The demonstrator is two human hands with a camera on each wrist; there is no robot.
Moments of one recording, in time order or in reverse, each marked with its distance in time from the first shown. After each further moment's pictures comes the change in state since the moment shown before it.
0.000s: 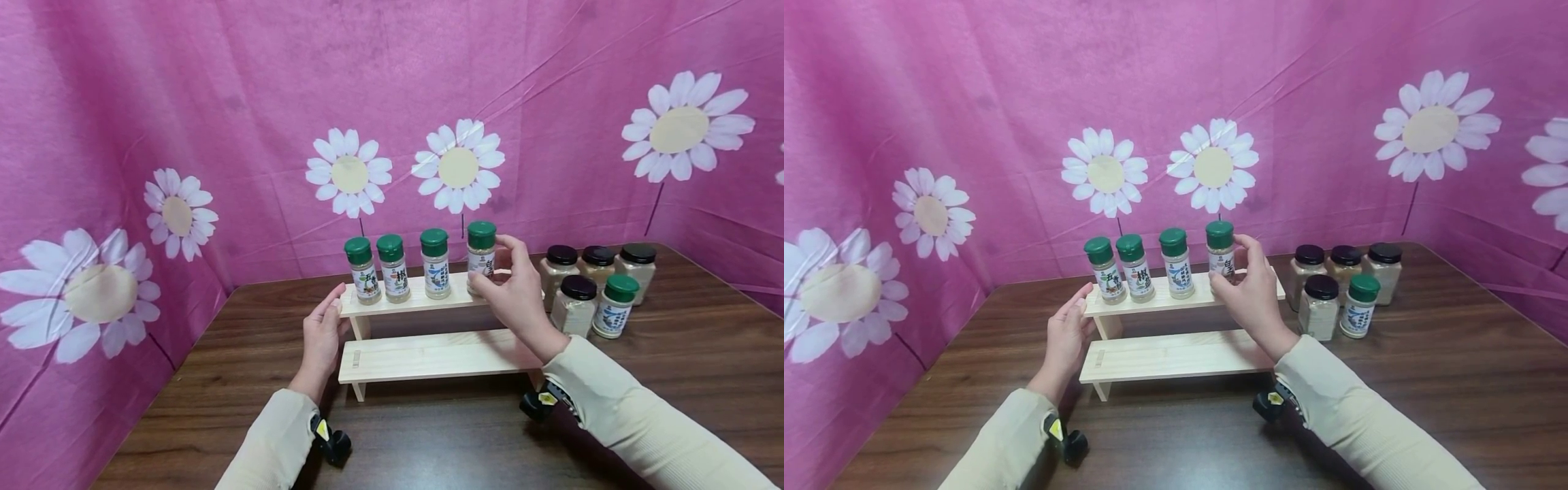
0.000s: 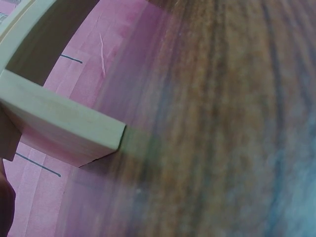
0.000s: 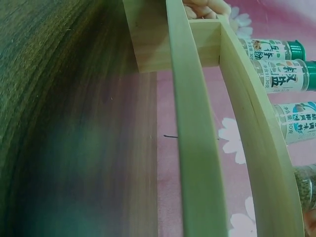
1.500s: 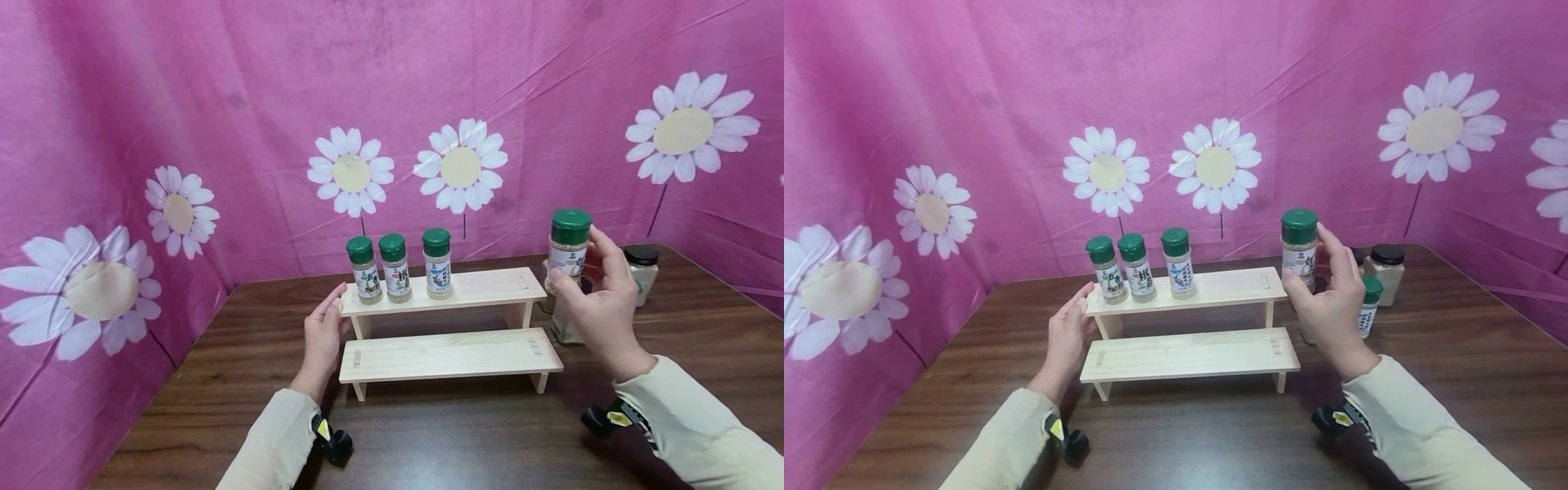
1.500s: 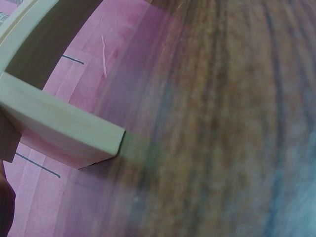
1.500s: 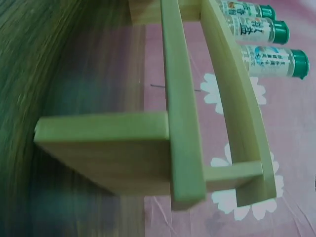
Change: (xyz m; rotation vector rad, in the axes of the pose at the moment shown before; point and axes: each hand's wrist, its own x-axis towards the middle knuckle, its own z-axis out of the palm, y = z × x) left_hand 0.000 -0.001 0.000 -0.003 0.004 0.015; right_hand -0.008 0.018 -0.069 0.132 0.284 -0.243
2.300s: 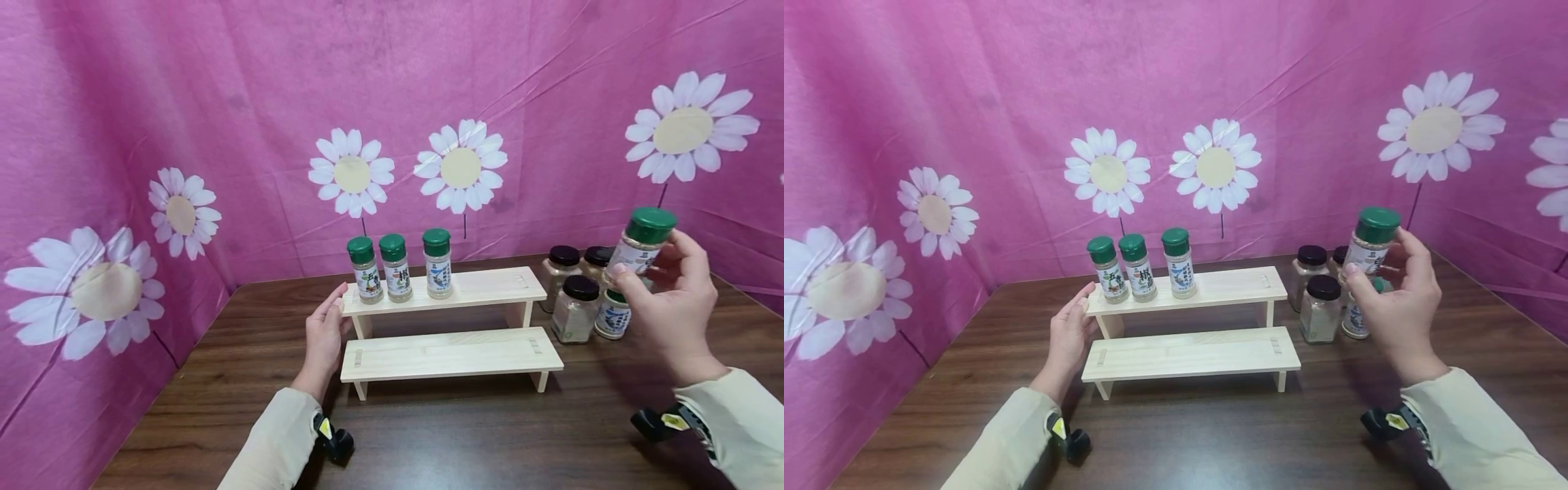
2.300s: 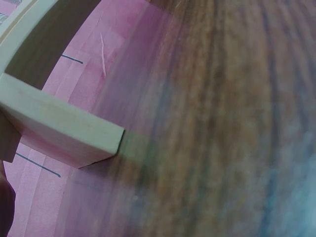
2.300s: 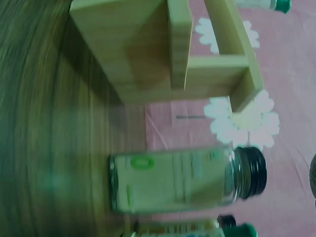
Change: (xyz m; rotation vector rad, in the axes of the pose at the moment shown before) left_hand -0.002 0.003 0.002 0.000 0.005 -0.009; right_hand 0.010 0.018 -0.059 -0.180 0.121 0.166
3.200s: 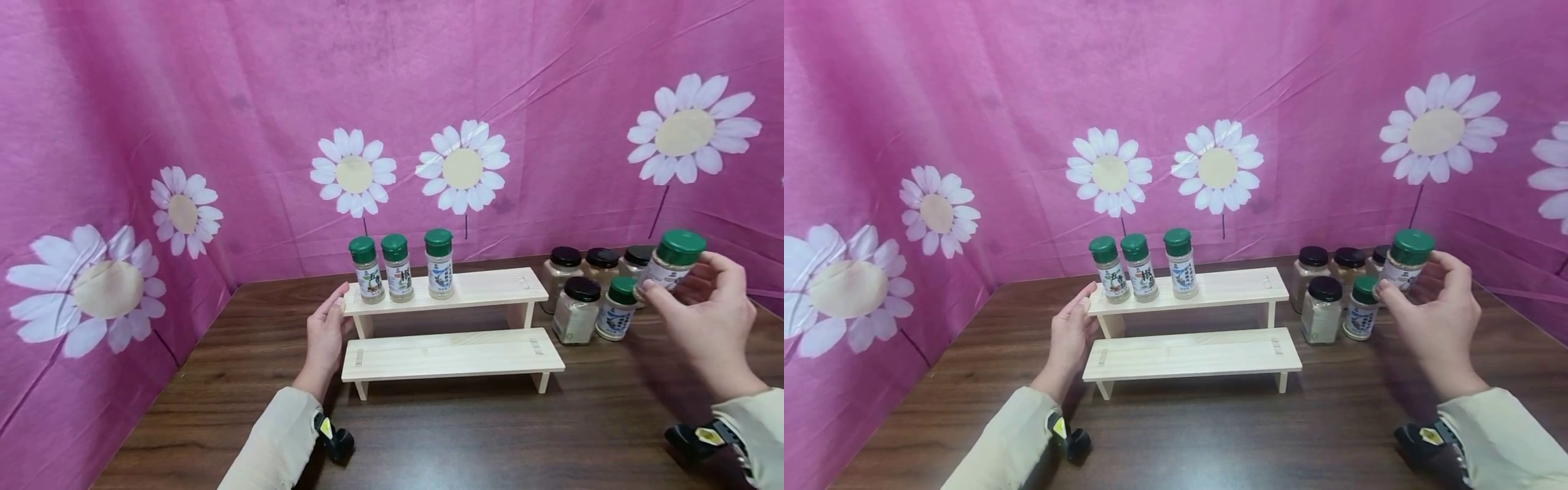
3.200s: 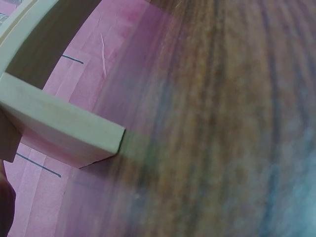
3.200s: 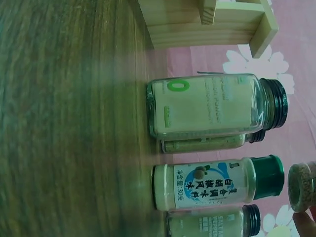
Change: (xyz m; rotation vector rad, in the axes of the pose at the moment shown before) left_hand 0.001 -0.002 -0.003 -0.007 -0.026 -0.003; right_hand 0.004 0.039 -0.033 -0.195 -0.019 0.194
